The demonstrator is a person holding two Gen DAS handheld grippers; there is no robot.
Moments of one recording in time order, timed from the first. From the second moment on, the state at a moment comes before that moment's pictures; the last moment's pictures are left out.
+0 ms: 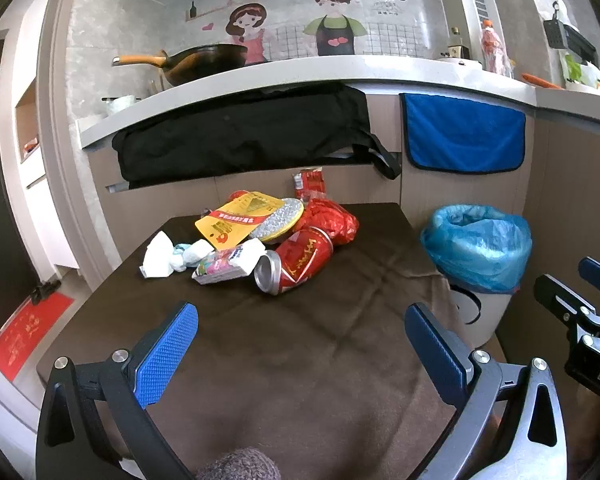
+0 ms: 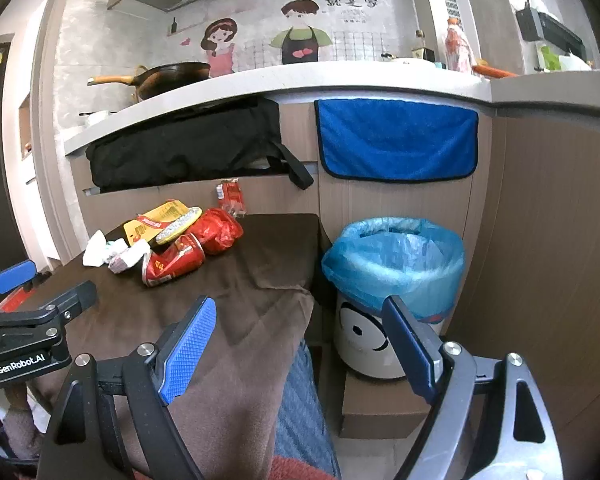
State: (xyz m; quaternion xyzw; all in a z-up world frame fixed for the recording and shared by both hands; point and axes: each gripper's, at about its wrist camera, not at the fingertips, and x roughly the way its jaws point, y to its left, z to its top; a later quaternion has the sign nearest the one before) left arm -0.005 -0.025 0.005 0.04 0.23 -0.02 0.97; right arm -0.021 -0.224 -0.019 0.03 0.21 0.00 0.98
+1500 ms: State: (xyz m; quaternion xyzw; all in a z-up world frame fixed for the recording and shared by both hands) left arm -0.003 -0.018 0.003 0.04 0.23 -0.01 0.97; right arm -0.026 -0.221 -0.015 0.02 0.20 0.00 0.98
